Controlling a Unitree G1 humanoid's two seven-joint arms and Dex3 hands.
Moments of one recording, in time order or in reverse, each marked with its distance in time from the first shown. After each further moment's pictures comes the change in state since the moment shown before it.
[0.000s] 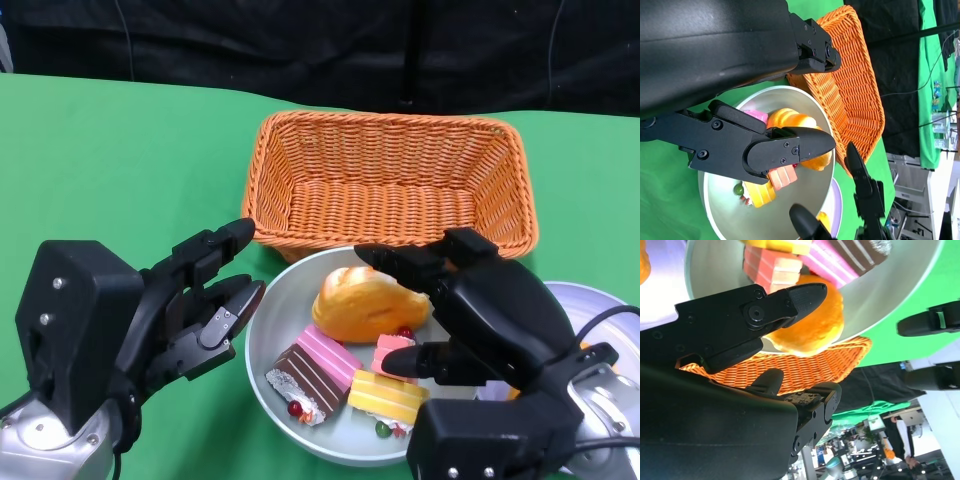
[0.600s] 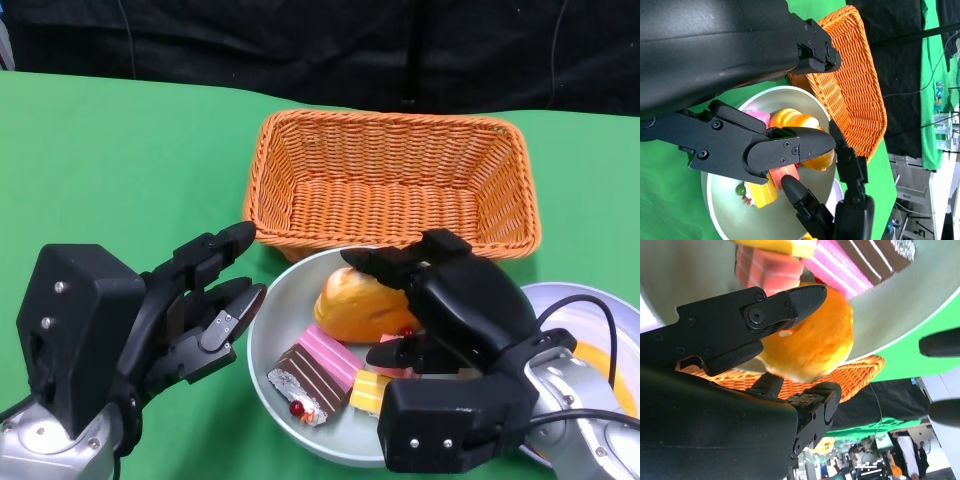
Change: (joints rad) left arm 0.009 -0.002 -0.005 -0.007 0.003 -0.001 0.002; right arm -0.125 0.042 0.073 0.248 -0.015 -0.012 -0.076
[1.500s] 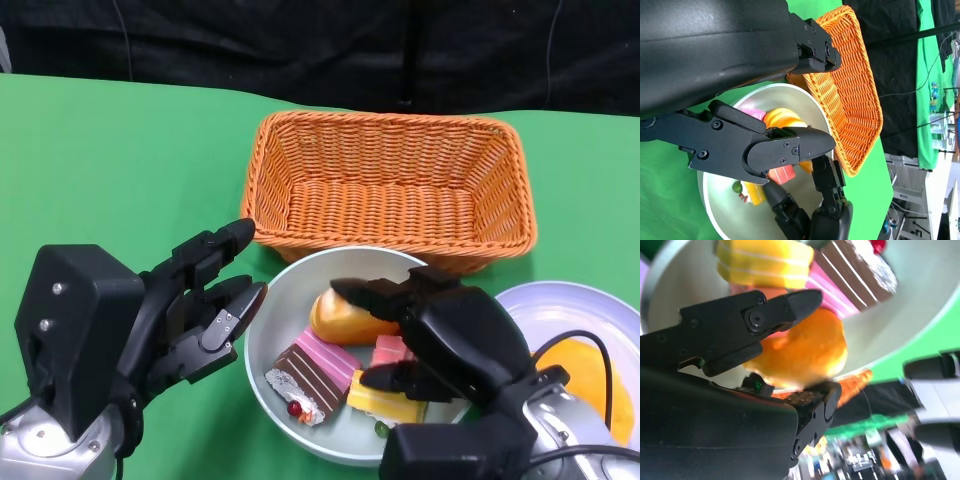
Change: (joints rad) left arm 0.007 -0.007 0.002 -0.025 -0.002 0.012 0.014; right arm 0.059 -0.005 0.033 0.056 0.007 -0.133 -0.190
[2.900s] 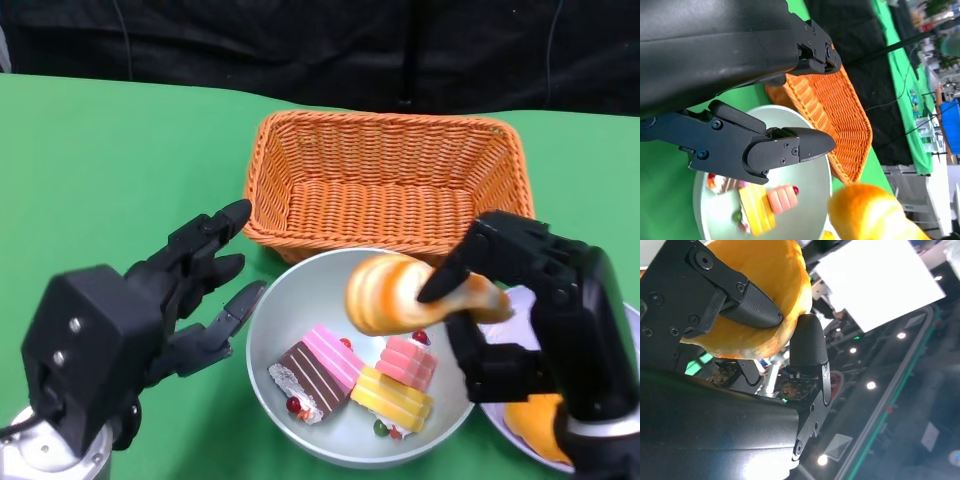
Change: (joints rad) left arm 0.033 0.033 -0.044 0.033 0.182 -0.273 0.017; right arm 0.222 -0.006 -0.254 -0.379 0.236 -0.355 -0.214
